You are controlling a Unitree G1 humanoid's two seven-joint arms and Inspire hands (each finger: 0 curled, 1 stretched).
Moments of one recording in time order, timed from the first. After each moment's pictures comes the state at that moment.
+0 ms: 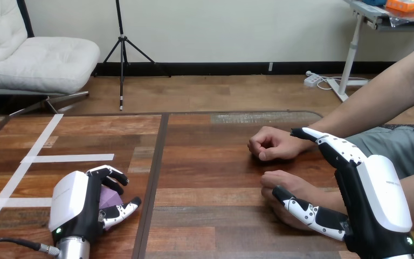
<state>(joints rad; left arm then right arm) -0.33 0.35 -0.30 1.18 0.52 -0.59 0.72 0.34 -0.28 0.00 -0.20 -0.64 -0.44 -0.26</state>
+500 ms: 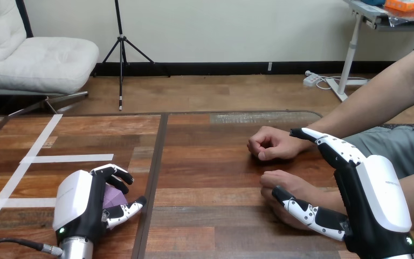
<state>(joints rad) -0.31 0.35 -0.30 1.15 0.52 -0.61 0.72 0.34 -0.28 0.00 -0.20 -0.64 -0.44 -0.26</state>
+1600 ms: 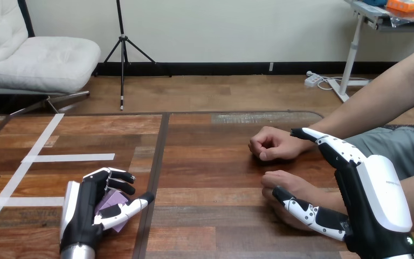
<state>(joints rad) -0.24 0.25 -0.09 1.13 0.12 -0.81 0.29 0.34 -0.28 -0.01 -0.20 -0.64 -0.44 -0.26</state>
